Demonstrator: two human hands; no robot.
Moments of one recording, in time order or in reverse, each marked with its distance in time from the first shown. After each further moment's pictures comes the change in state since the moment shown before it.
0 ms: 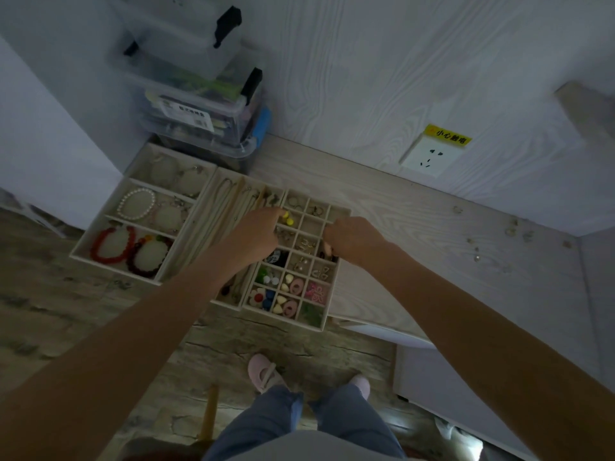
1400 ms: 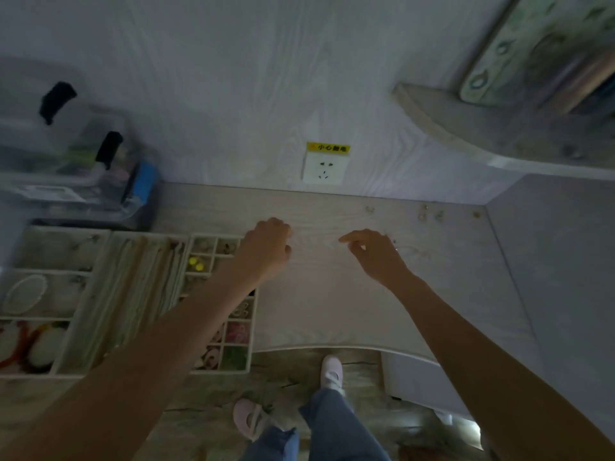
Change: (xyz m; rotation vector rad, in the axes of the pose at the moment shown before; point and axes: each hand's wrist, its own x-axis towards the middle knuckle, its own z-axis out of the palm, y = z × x) left_hand 0.050 0.144 0.058 0.391 0.022 0.286; right_hand -0.087 0.153 0.075 0.844 0.585 0.322
